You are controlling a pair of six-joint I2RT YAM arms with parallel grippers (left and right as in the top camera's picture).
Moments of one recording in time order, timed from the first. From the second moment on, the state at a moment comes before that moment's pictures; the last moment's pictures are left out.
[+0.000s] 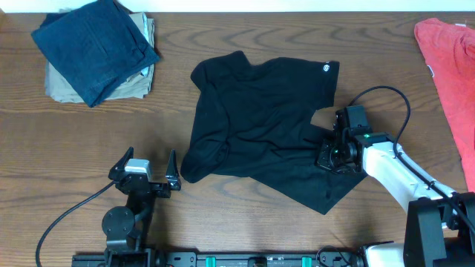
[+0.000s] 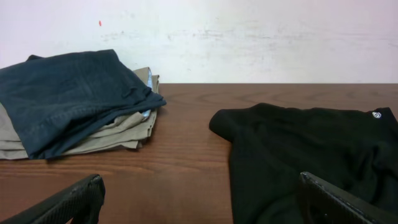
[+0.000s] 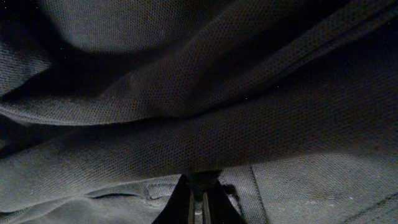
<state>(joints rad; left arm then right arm) 0.03 0.01 0.02 -0.10 0.15 -0.05 0.16 1.55 0.75 -0.59 -0.19 0.54</state>
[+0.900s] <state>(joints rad) 0.03 0.01 0.02 -0.10 0.15 -0.05 0.16 1.13 0.99 -1.09 -0.21 0.49</state>
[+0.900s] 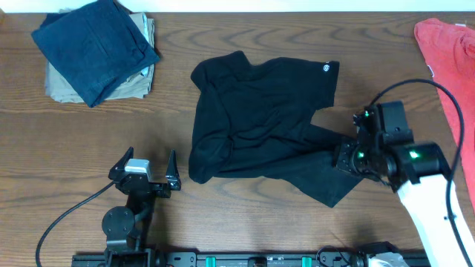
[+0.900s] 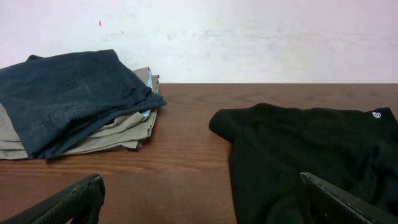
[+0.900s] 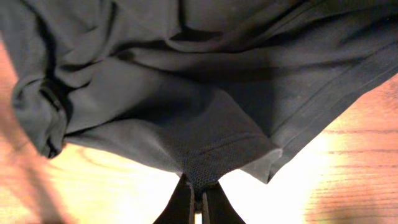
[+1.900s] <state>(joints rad) 0.01 0.57 0.60 -0.51 0.55 -0.18 0.16 1.04 0.99 -1.11 -0.26 0.42</state>
